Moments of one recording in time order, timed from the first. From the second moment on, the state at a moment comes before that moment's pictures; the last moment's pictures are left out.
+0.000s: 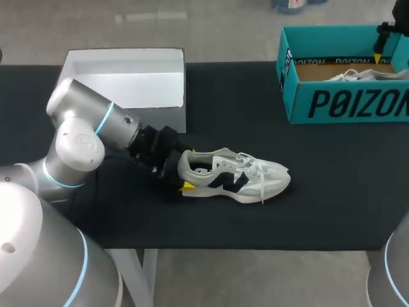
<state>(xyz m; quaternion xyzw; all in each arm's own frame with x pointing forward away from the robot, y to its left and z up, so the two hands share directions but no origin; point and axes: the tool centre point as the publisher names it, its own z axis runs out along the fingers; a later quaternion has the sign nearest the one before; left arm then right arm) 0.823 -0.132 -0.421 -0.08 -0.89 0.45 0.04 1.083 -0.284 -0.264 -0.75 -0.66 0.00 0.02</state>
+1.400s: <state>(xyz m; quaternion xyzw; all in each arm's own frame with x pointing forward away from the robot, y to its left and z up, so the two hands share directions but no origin) 0.827 -0.141 -0.423 -0.03 -0.90 0.43 0.03 1.083 -0.284 -0.264 -0.75 -0.66 0.00 0.02</state>
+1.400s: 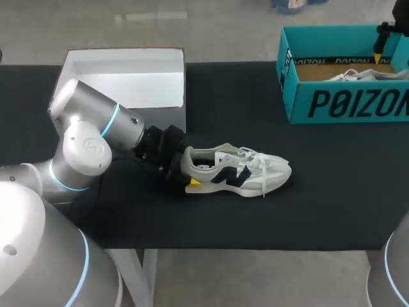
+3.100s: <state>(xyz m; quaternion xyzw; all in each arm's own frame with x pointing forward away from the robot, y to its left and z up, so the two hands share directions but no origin) 0.827 -0.141 -0.423 -0.03 -0.90 0.43 0.03 0.952 -0.171 -0.260 -0.74 -0.67 0.01 0.05</state>
